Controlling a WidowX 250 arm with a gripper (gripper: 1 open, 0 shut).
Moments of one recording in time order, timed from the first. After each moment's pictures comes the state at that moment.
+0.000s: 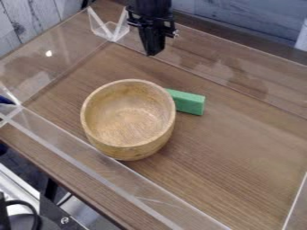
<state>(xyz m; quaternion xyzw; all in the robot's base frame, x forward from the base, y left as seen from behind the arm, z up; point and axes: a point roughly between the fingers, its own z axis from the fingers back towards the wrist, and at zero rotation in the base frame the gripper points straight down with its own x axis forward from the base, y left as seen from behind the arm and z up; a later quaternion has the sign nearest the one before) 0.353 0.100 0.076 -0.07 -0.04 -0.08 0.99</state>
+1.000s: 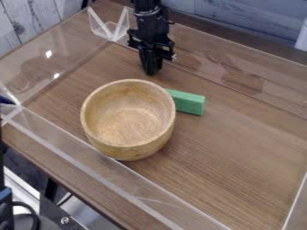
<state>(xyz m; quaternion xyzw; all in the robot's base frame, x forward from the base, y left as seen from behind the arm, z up) 0.367 0.102 0.037 -0.05 -0.03 -0.07 1.00</state>
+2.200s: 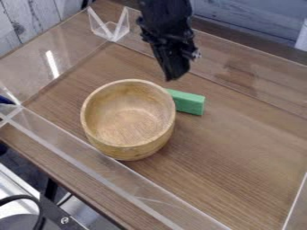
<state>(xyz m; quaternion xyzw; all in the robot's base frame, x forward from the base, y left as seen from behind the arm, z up) 0.264 -0.009 0.131 -0.13 -0.14 -0.18 0.96</state>
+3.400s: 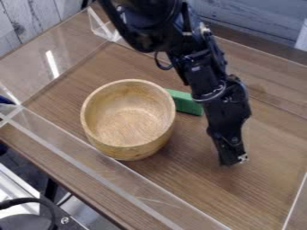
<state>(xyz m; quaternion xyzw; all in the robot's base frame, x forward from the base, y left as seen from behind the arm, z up) 0.260 -0.092 0.027 -0.20 -0.11 -0.33 0.92</state>
